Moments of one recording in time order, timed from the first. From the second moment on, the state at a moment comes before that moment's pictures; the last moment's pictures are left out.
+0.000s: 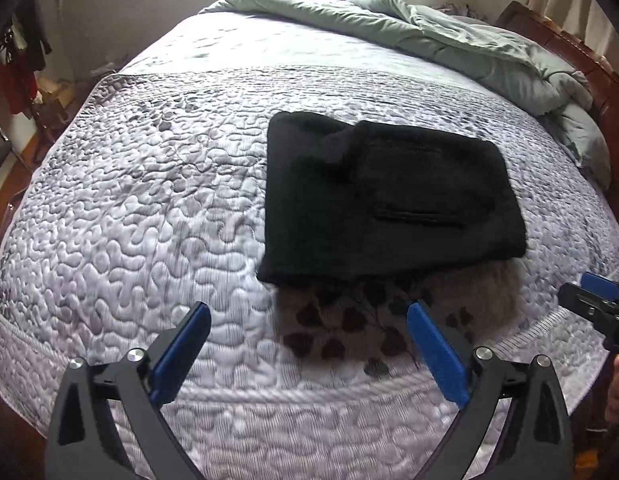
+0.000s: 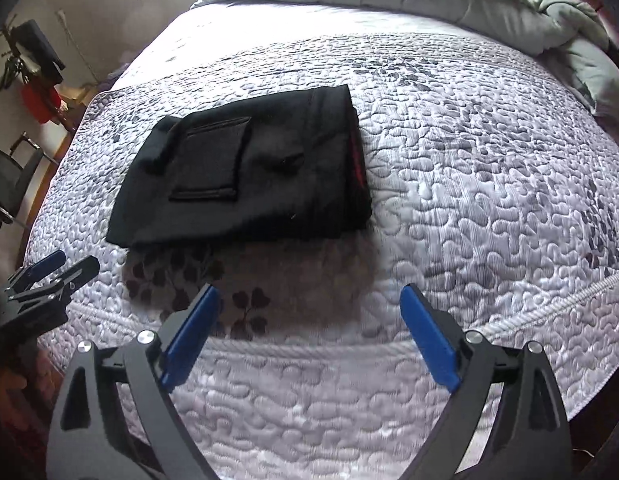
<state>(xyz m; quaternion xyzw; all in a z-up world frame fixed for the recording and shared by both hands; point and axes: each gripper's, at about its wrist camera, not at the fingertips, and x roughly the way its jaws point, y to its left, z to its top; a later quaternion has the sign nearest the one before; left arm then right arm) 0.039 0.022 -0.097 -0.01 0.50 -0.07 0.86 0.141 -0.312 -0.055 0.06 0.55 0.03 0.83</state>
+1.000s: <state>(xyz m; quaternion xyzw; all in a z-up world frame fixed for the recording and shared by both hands) -0.020 0.011 -0.034 0.03 0.45 -0.07 0.89 0.113 -0.277 -0.019 0.03 0.52 0.00 0.85</state>
